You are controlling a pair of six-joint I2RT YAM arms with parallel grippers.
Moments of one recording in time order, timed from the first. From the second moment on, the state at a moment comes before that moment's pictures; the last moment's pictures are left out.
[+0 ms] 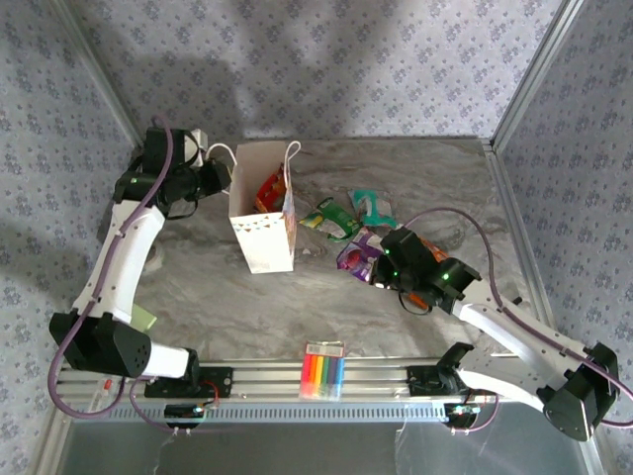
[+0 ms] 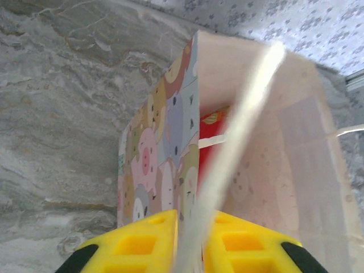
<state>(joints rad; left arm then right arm) -0.16 1.37 1.49 -0.83 0.26 -0.43 0.73 0.99 0.82 -0.73 0.10 0.84</state>
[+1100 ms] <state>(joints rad) -0.13 1.30 1.37 -0.76 0.30 -0.48 0.71 1.05 1.06 -0.82 0.09 0.71</state>
